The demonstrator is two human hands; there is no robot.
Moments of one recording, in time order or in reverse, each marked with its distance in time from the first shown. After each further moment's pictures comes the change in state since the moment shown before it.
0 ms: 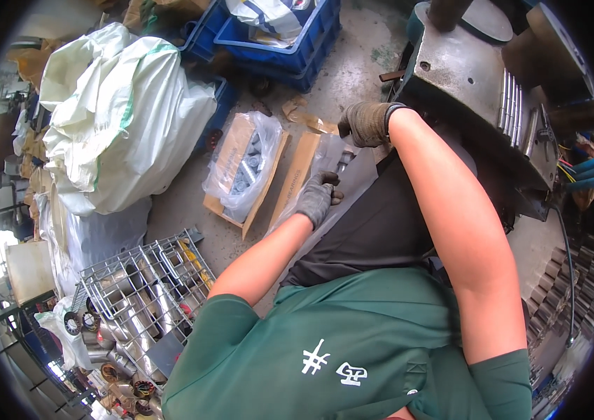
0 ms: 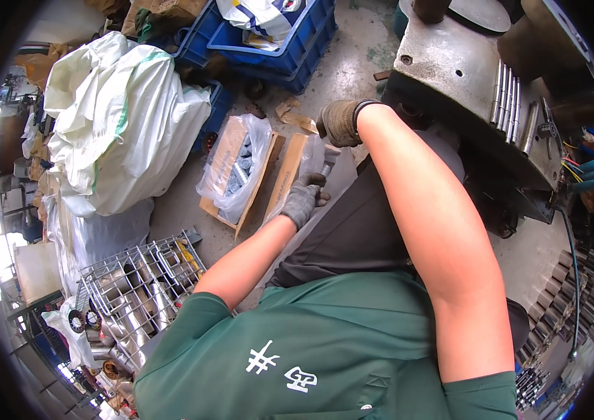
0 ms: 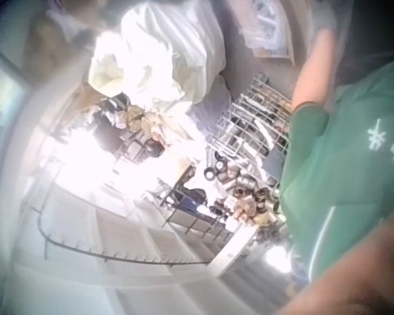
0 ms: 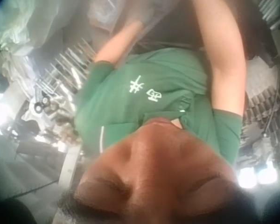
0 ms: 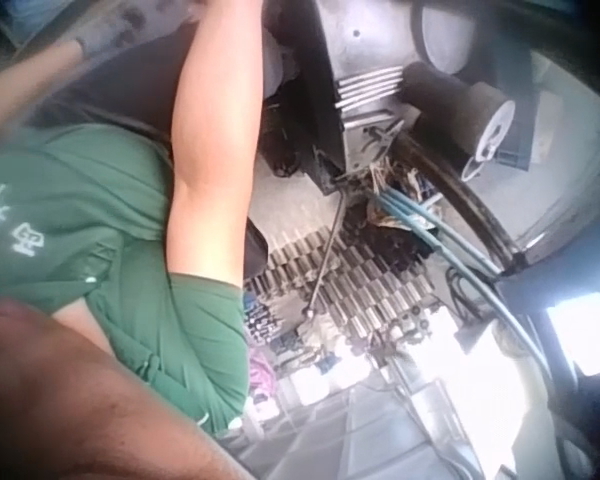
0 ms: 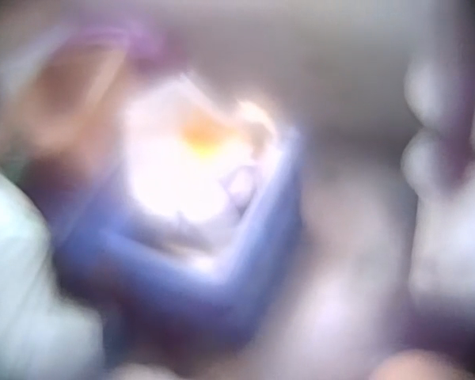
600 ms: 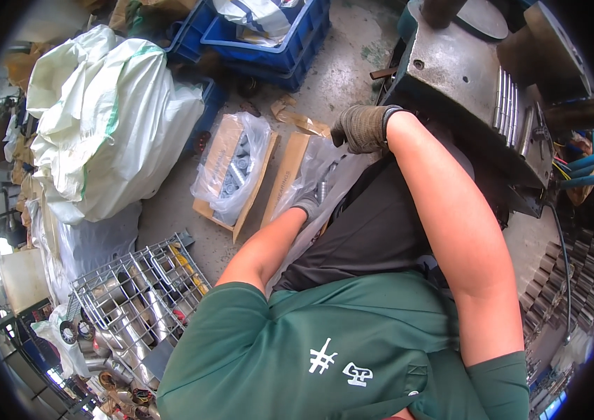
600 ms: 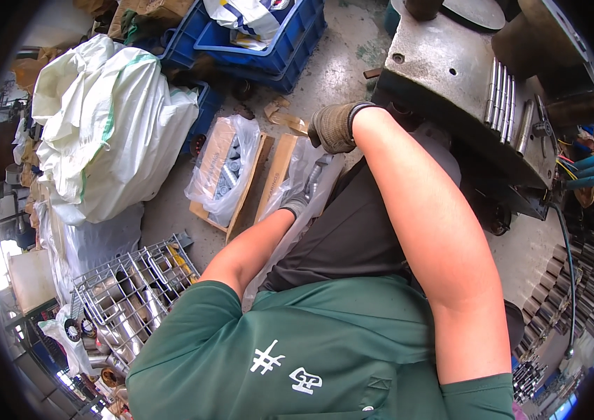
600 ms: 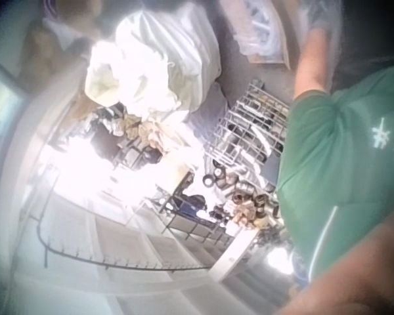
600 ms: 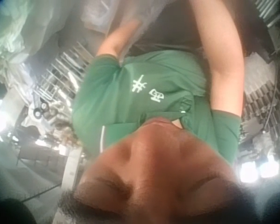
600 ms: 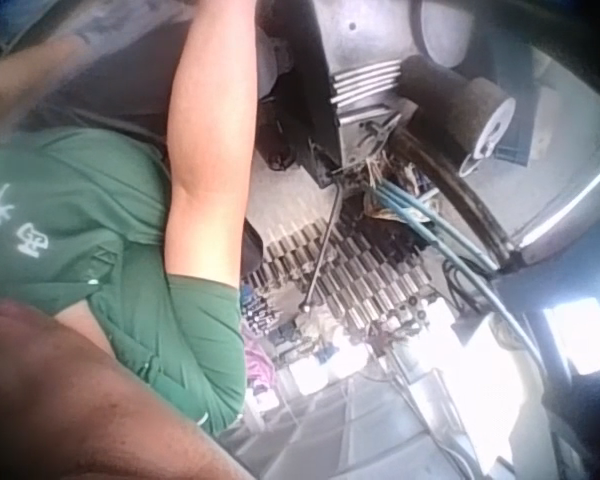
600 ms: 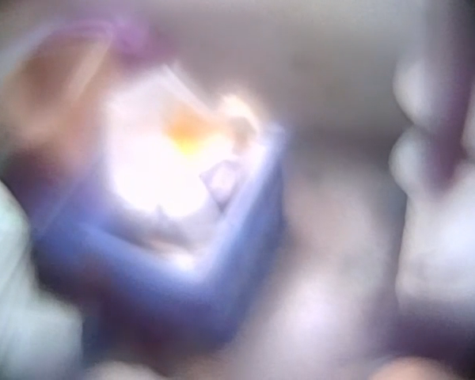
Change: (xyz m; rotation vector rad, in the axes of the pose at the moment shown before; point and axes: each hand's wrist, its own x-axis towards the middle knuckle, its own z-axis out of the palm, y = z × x) left_hand 0.078 -0.091 -0.034 0.818 -0.035 -0.118; right_hand -0.009 0.008 0.011 0.153 0.023 -0.006
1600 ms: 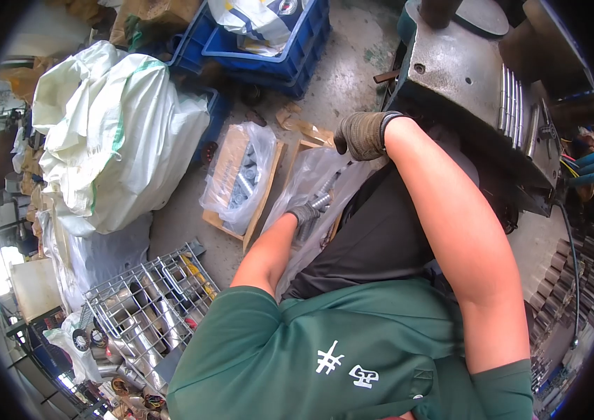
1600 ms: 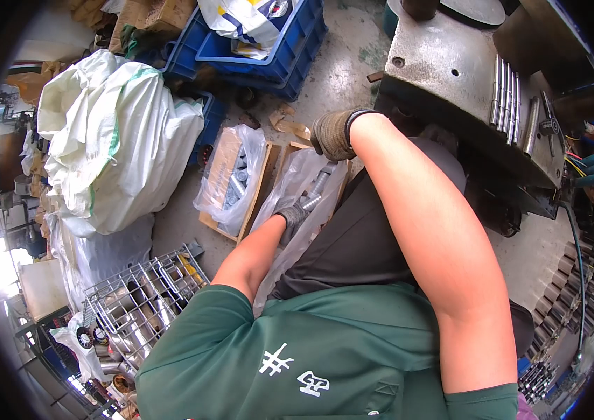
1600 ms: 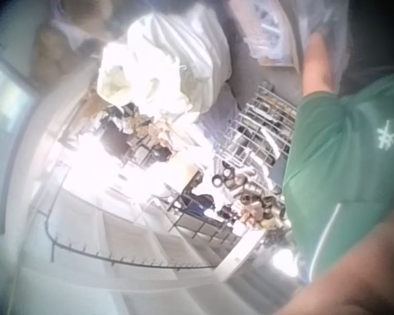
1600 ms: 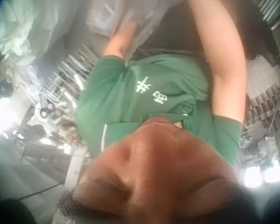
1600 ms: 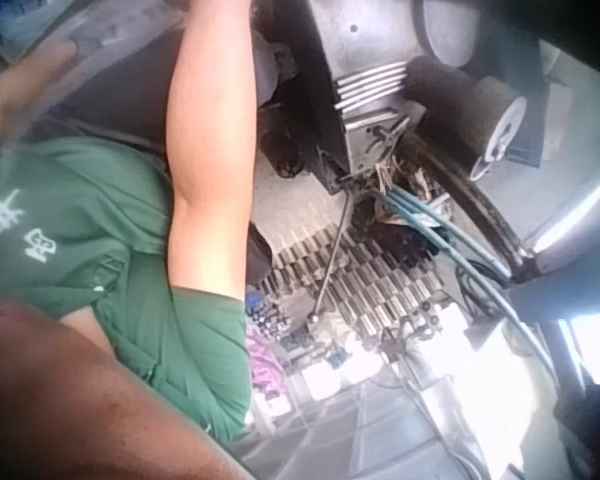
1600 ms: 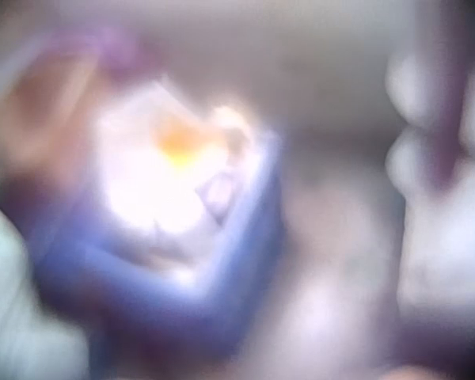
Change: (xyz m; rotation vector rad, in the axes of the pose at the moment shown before) left_hand -0.064 0.046 -0.066 0.107 -0.039 -0.103; right_hand 0.006 -0.005 -0.006 -0.061 -0.038 0.024
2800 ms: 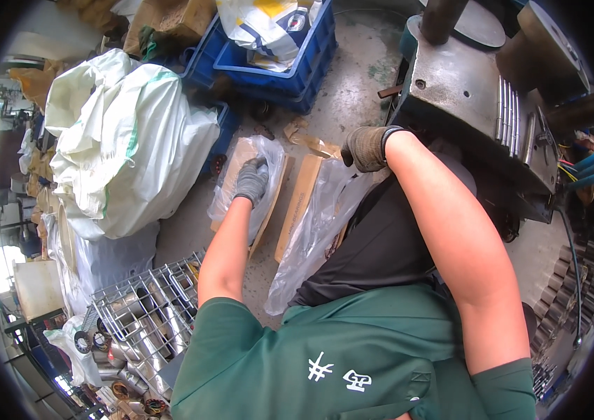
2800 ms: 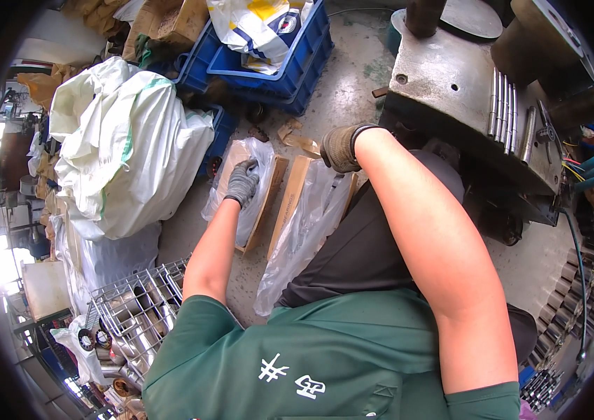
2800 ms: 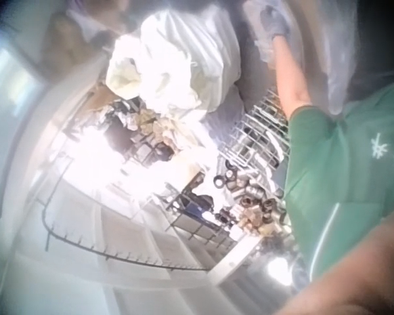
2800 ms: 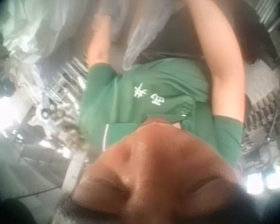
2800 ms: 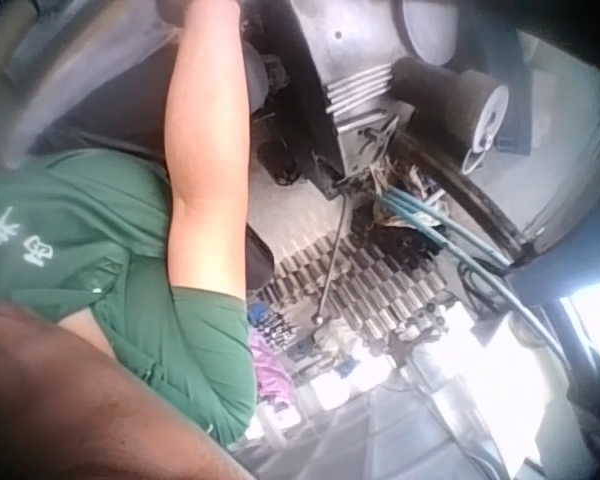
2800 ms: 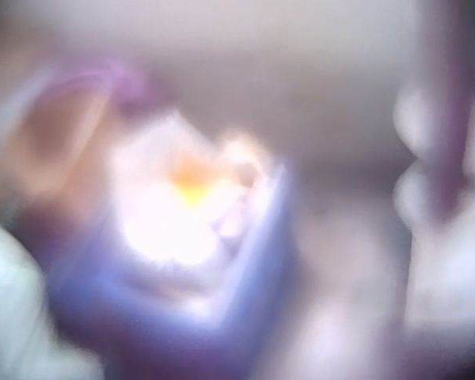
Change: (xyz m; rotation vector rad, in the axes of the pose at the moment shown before) left_hand 0.041 -0.080 -0.153 0.081 0.675 0.273; right_hand 0.004 -0.004 -0.001 -0.080 0.027 -0.088
